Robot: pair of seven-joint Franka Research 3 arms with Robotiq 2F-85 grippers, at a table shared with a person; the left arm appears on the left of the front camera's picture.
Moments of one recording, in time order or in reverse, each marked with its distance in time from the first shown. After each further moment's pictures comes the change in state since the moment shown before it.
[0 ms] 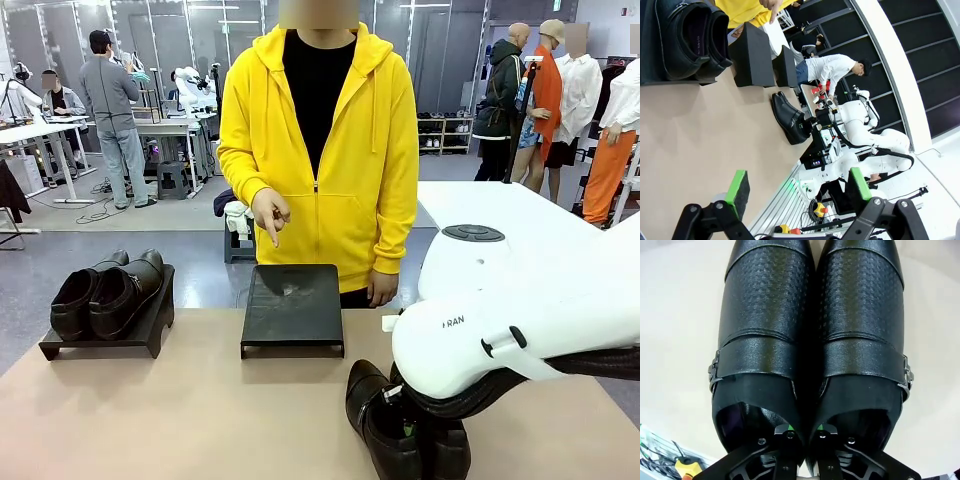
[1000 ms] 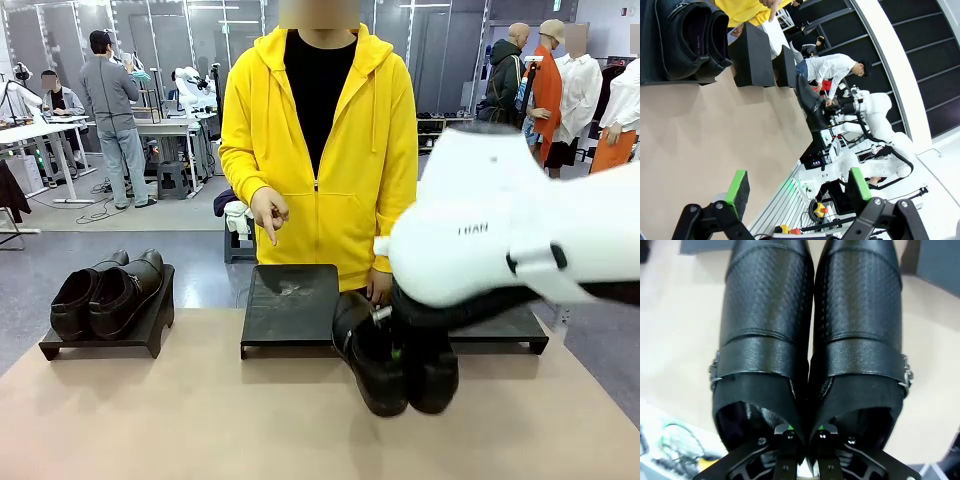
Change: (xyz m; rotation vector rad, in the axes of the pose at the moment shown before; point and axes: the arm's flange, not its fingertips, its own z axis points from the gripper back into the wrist) left arm 0.000 0.000 0.000 0.000 0.000 0.000; right arm 0.028 0.030 0.132 0.020 -0.138 0.016
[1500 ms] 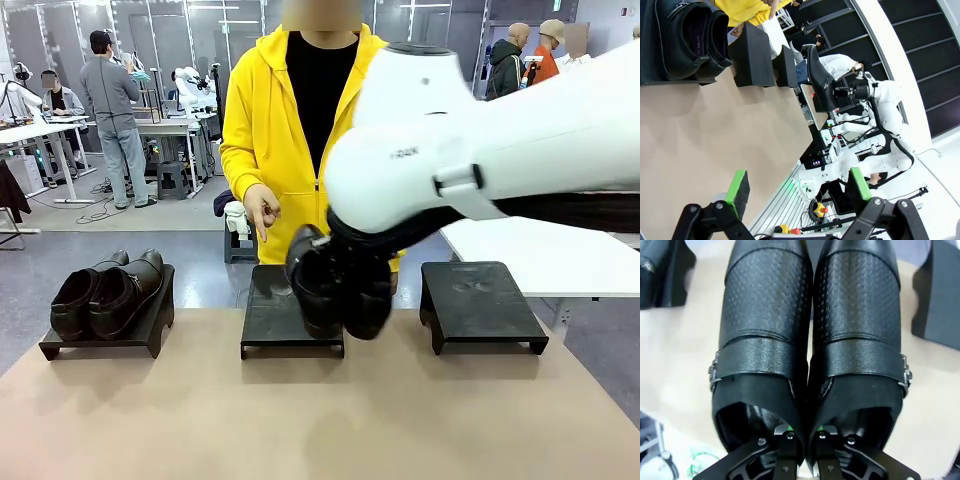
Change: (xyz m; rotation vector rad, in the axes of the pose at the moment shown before) left arm 0.000 0.000 0.000 0.000 0.000 0.000; right arm 0.075 0.077 0.042 0.033 -0.133 -0.027
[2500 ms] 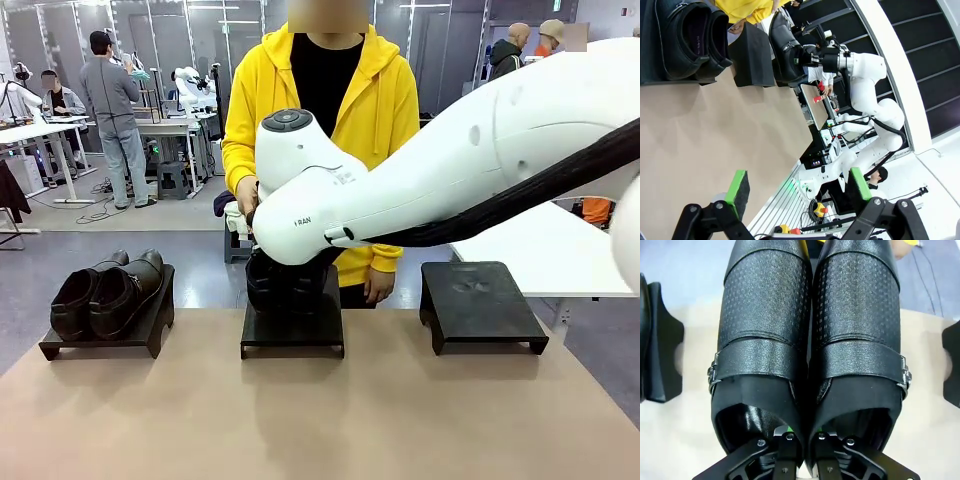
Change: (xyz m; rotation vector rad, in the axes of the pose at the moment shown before) left arm 0.000 0.000 0.000 0.000 0.000 0.000; right arm 0.109 0.083 -0.129 -0.099 -0.106 -0.095
